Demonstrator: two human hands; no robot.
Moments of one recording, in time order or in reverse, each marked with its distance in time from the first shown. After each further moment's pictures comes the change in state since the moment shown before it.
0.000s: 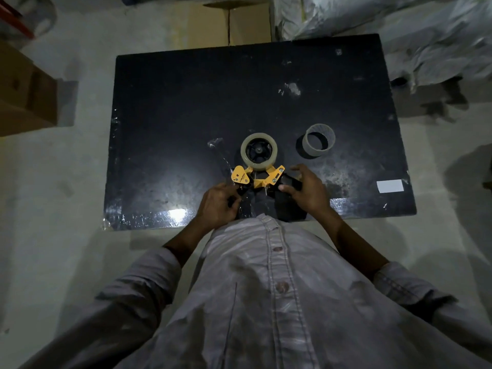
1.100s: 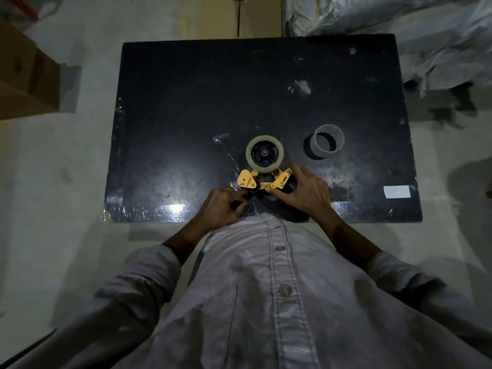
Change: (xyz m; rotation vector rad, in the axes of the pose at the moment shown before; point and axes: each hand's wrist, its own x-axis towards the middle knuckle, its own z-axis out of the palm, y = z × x) left_hand -0.009 -0.001 -0.001 -0.013 -0.025 0.119; right_hand -0.002 -0.024 0.003 -0.314 0.077 -0.248
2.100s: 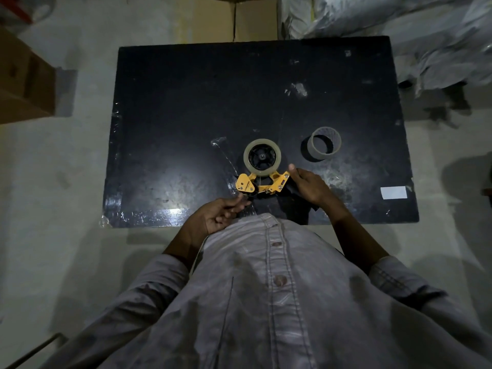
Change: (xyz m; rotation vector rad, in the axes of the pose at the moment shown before) left_hand 0.008 -0.020 0.012 -1.606 -0.411 -1.177; right_hand 0.027 0.018 -0.015 0.421 -0.354 0.358
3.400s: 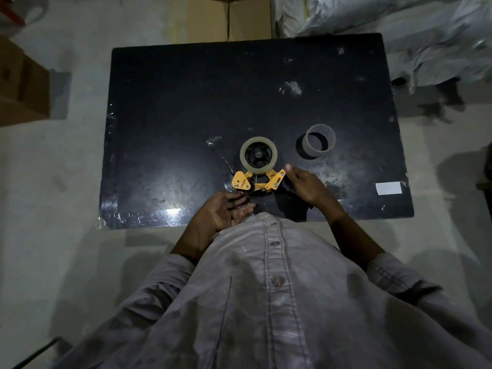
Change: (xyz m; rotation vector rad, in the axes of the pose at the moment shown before) left_hand -0.010 0.000 0.045 -0.213 0.163 -0.099; right_hand 0.000 0.014 0.005 -0.026 0.032 -0.075
